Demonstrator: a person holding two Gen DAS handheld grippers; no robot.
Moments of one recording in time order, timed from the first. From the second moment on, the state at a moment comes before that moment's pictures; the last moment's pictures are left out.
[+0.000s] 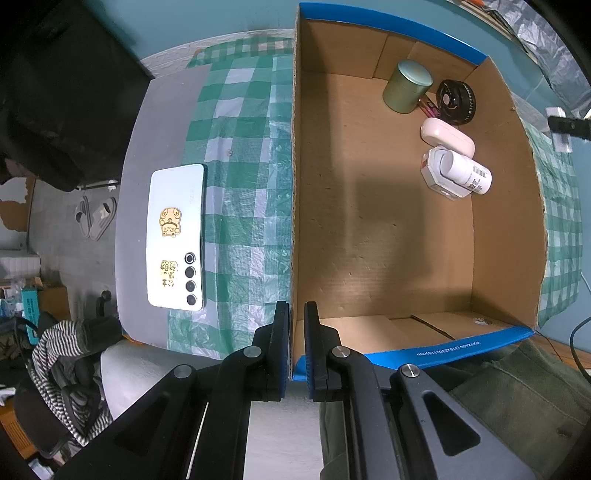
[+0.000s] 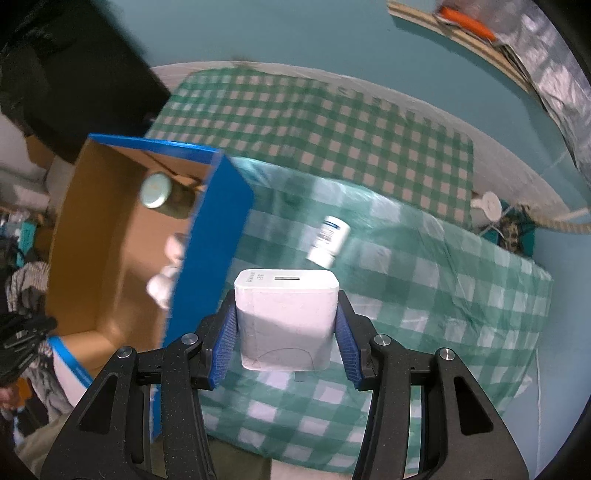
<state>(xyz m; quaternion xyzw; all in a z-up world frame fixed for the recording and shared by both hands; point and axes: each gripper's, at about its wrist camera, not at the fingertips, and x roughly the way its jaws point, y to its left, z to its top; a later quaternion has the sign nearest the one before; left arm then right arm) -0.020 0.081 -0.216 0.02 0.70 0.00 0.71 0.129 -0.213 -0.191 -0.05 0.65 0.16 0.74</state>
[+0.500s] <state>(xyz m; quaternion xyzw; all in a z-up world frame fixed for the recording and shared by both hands) -0.020 0.080 -0.216 0.02 0.70 0.00 0.71 0.128 -0.139 -0.171 -0.09 0.63 0.22 0.74</state>
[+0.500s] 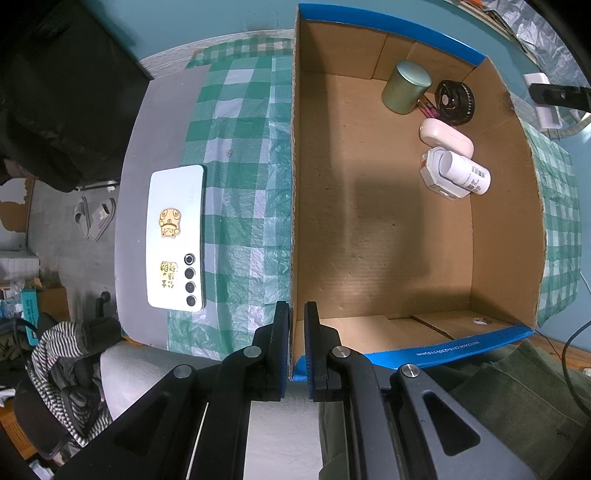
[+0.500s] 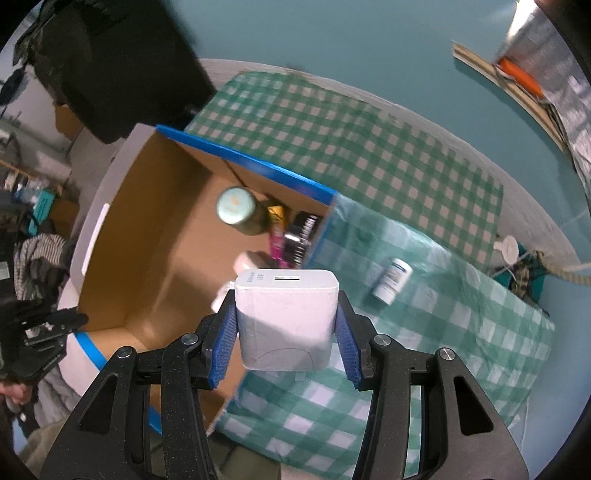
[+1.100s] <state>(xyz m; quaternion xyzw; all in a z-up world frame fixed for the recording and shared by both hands) -0.019 0.080 -0.216 0.02 0.70 0.00 0.71 0.128 -0.081 -0.205 -0.14 0.64 0.25 0.71</state>
